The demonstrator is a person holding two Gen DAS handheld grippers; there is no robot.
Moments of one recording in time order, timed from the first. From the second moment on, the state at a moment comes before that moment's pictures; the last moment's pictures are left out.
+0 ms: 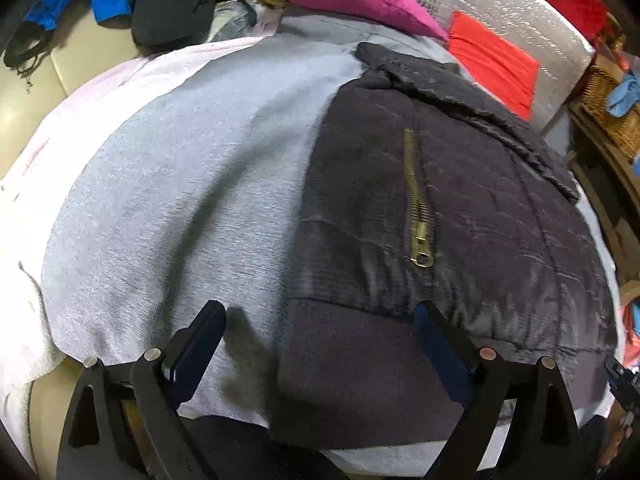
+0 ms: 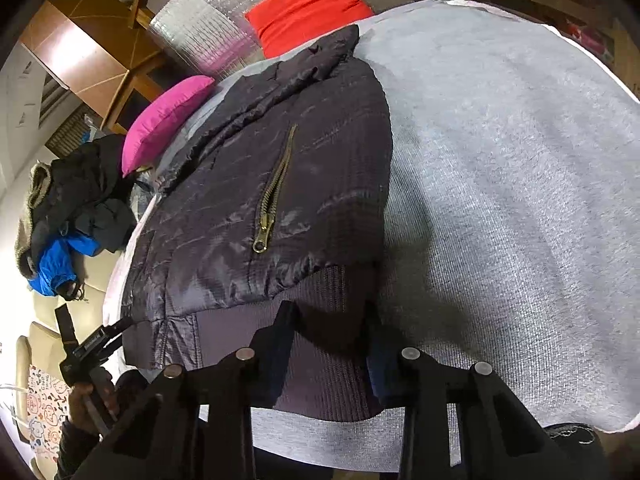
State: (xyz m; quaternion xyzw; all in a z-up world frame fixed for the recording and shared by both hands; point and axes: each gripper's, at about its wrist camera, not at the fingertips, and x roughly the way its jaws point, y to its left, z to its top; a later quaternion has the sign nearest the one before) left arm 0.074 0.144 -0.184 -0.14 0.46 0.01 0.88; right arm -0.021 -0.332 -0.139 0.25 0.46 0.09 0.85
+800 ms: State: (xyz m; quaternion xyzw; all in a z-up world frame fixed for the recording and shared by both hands) left arm 0.081 0.132 -0.184 -0.13 0.47 -0.03 0.87; right arm -0.006 -0.323 -0.145 0.24 0.47 0.09 0.84
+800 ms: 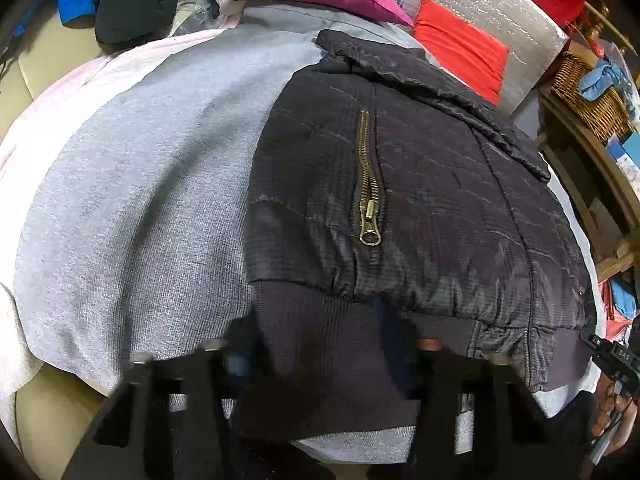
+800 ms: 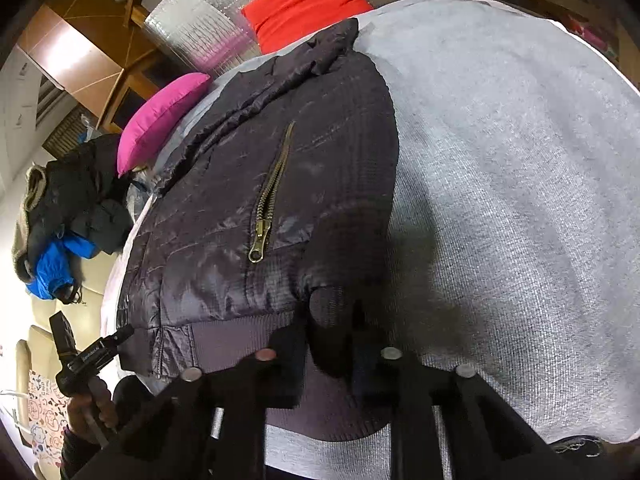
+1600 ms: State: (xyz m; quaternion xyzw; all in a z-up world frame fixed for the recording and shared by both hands) left arm 0.080 0.161 -0.178 -0.21 0.47 -0.04 0.86; right arm -0.011 -0.340 -0.131 0.25 0.46 0.10 0.84
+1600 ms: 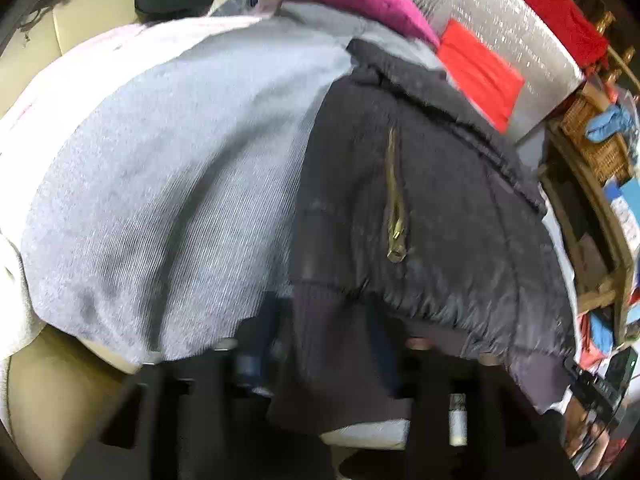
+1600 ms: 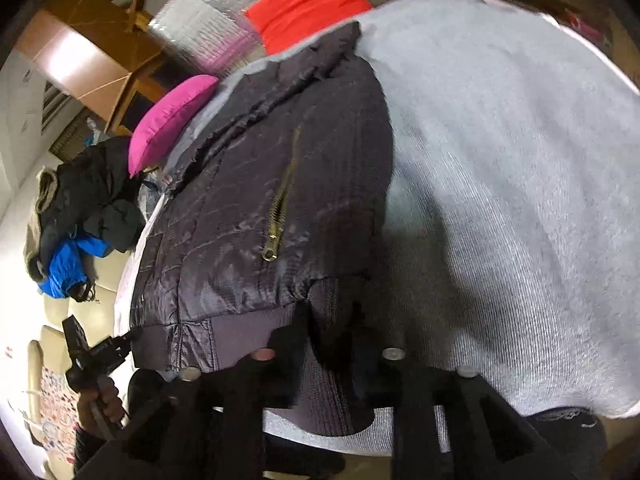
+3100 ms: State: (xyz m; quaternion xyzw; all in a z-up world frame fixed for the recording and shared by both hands) left arm 0.078 0.141 -0.183 -0.16 0.49 -0.05 0.86; right arm -0.025 -0.340 -0.153 0.22 0.51 0.12 0.82
